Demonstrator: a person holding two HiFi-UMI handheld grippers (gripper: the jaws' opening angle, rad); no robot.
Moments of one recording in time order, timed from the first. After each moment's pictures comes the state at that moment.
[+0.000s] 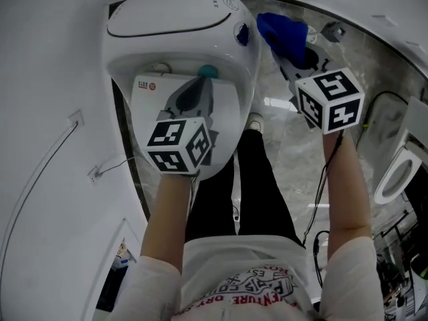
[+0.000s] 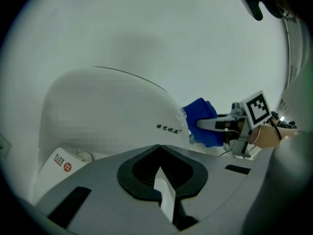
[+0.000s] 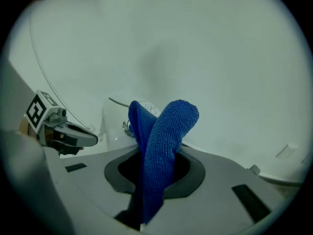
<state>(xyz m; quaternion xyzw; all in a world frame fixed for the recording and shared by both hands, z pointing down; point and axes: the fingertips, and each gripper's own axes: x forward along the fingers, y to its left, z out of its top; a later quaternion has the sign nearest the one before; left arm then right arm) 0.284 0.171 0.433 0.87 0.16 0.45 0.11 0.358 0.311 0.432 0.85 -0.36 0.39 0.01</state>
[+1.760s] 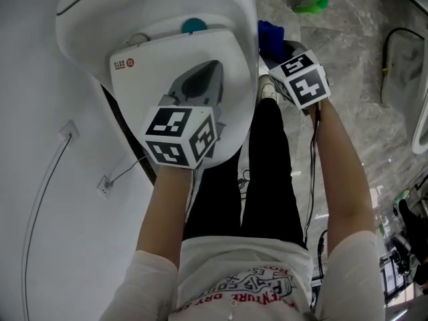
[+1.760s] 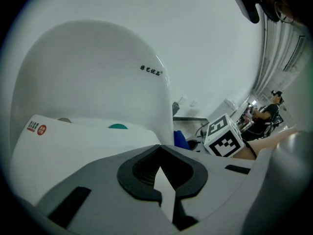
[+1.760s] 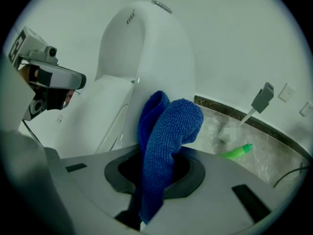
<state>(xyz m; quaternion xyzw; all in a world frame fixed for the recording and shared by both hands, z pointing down) 0.185 0.184 0.502 0.82 0.32 0.47 0.08 0.174 0.280 0.608 0.78 -0.30 0.54 0.04</state>
